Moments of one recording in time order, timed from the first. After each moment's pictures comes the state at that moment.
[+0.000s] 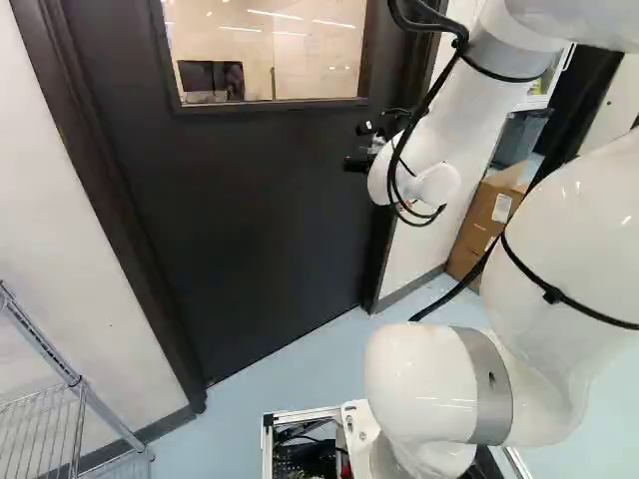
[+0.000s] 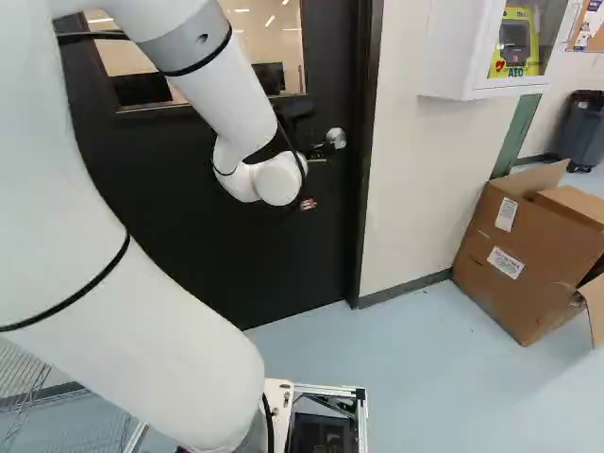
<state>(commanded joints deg) -14.3 6.4 -30.0 -21.5 47.6 0.0</state>
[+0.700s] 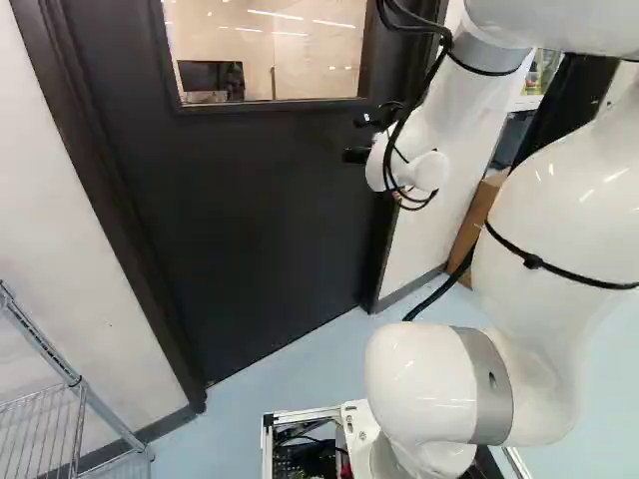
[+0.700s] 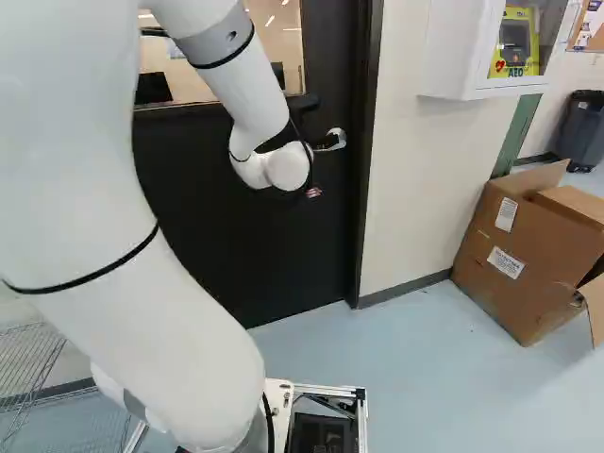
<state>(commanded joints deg) -13.7 -2.1 -38.9 -21.5 47.6 0.0</state>
